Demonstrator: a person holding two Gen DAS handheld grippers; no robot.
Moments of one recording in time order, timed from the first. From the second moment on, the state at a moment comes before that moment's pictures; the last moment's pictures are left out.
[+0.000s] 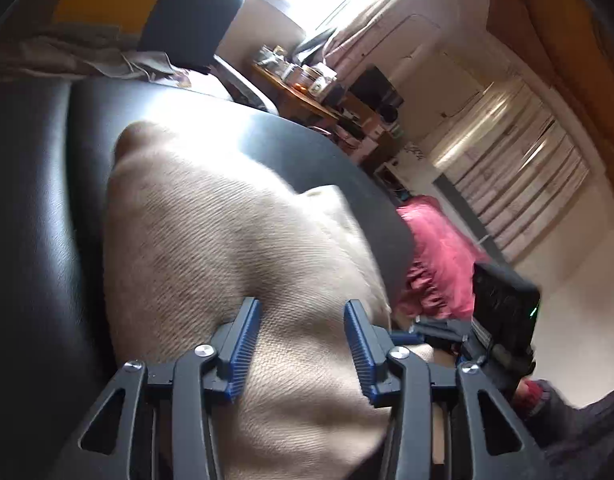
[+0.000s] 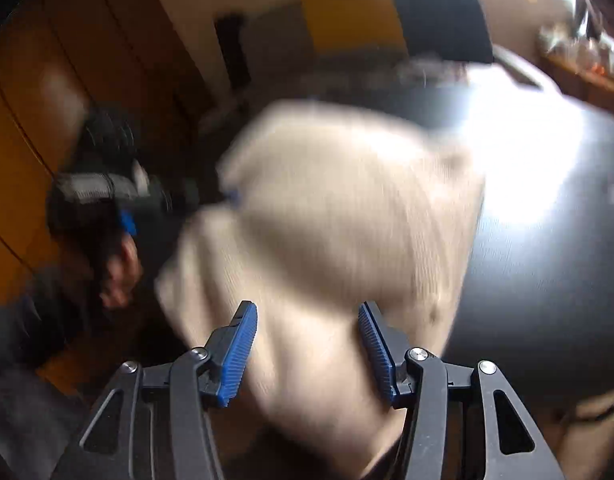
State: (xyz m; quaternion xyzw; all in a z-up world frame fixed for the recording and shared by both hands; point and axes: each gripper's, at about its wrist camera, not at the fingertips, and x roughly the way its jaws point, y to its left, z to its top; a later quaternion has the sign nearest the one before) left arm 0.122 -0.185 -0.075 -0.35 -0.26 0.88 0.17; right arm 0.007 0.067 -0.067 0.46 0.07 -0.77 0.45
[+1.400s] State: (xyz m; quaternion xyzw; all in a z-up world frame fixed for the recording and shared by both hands) left arm 0.182 -0.244 -0.090 -0.31 -0.39 0.86 0.12; right arm -0.112 -0.002 -0.072 0.51 -0.12 -0.66 0.54
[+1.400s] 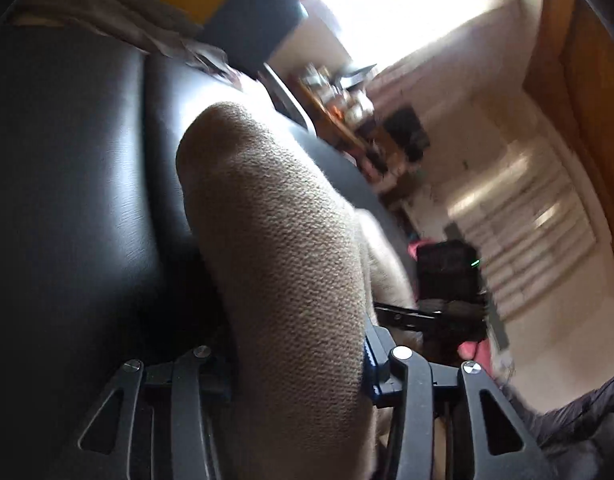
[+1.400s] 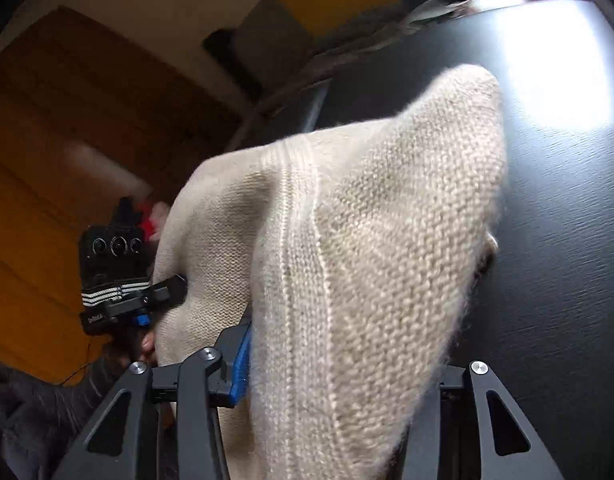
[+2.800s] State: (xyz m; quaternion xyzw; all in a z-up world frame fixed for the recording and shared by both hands) left arm 0.544 -0.462 0.084 -0.07 -0.25 0.79 -0.55; right arm 0.069 -0.615 0.173 0.25 0.14 -0.55 0.79
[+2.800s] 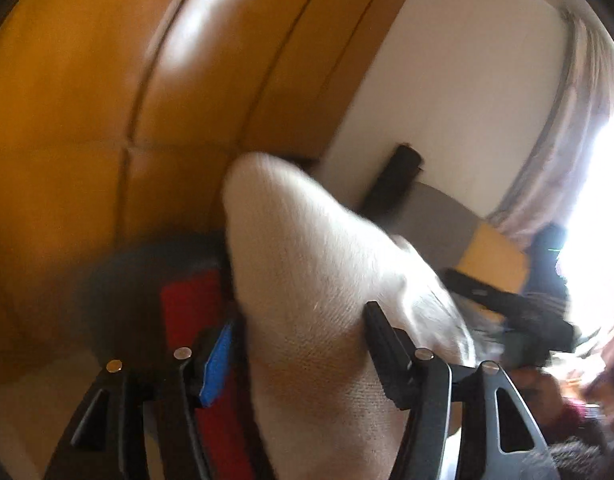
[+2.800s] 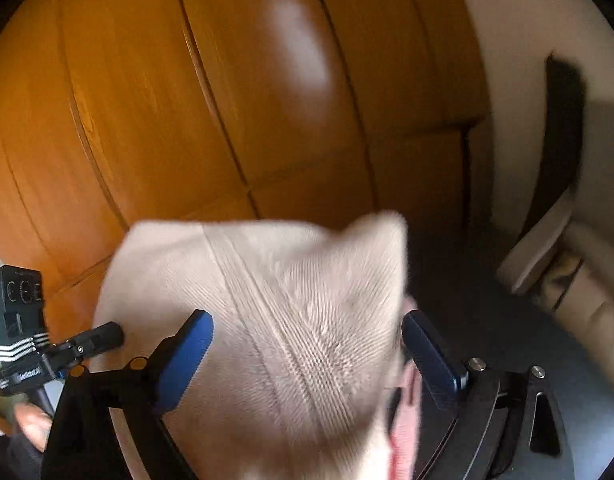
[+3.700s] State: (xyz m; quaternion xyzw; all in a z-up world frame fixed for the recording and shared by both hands) left arm 0.545 -0.535 0.056 -0.14 -0.25 0.78 -0.56; right arm 0.153 -0.548 0.147 0.13 0.28 -0.46 0.83
